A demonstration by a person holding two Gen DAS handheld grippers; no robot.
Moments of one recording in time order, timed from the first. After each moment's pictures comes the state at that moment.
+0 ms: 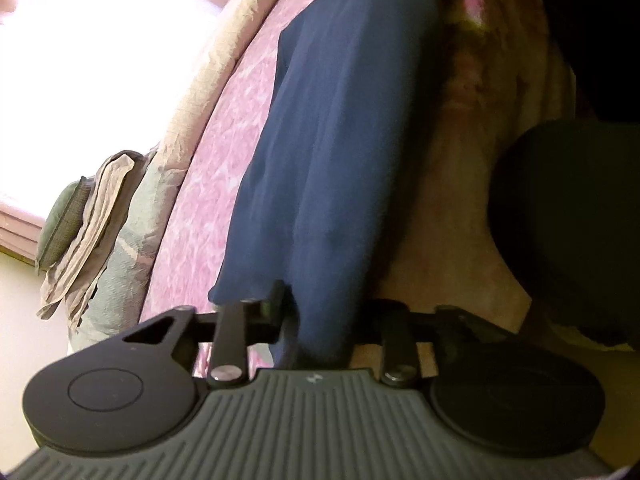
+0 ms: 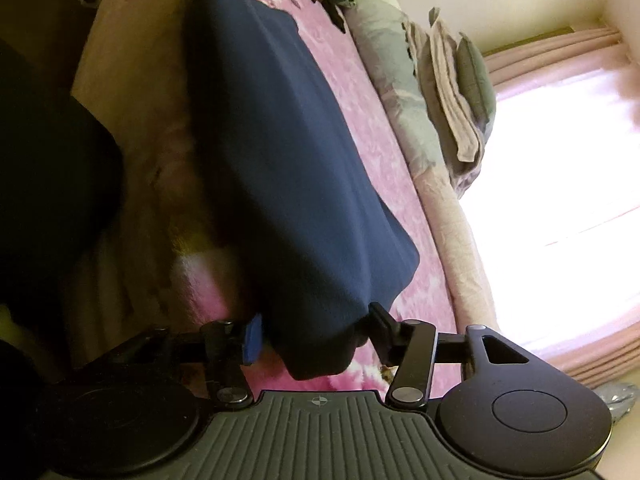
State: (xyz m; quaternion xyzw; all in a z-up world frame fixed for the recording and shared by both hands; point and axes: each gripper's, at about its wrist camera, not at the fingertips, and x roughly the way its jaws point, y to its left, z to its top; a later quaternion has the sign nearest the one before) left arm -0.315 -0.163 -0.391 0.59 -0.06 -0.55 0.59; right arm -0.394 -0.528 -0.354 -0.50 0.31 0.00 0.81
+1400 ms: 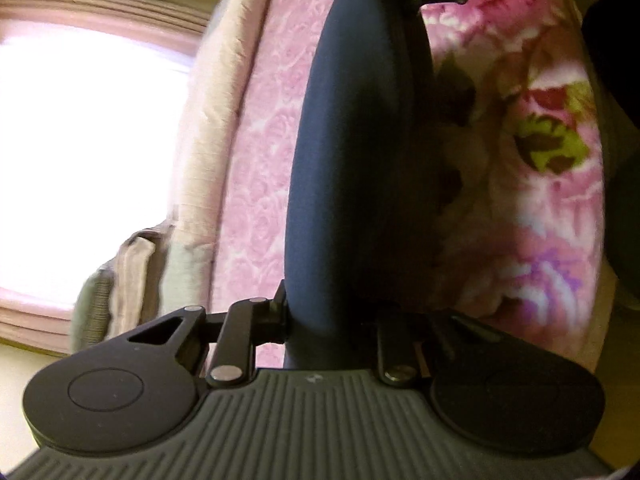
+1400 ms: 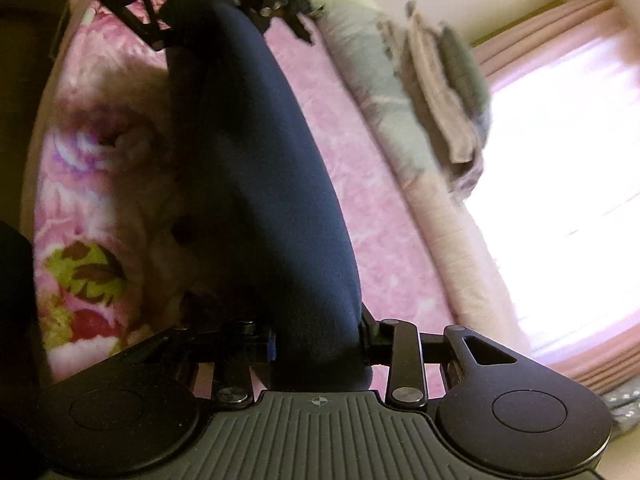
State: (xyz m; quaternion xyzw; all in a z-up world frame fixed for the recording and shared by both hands) left arm -0.315 -0.267 -0.299 0.64 -0.13 -0.57 0.50; right arm -0.311 -0.563 -0.246 -0.44 0.33 0.04 0.83
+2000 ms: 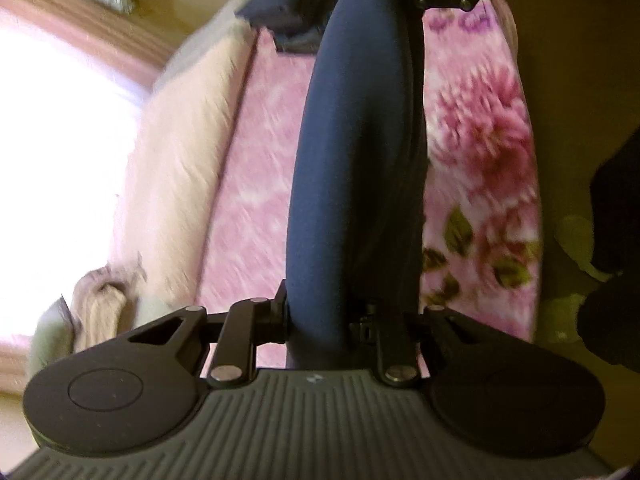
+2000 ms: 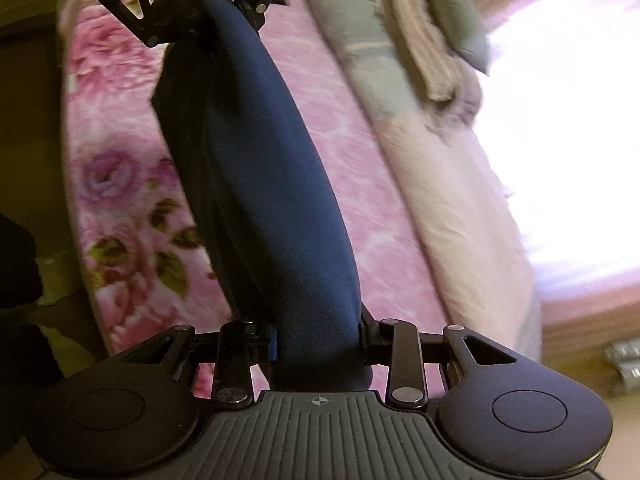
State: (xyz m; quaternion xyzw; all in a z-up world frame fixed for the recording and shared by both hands) left arm -0.320 -0.353 -0.063 0.60 -0.08 -0.68 0.41; right arm -0.327 -0.601 0.016 -0.38 0.48 0.02 0.79
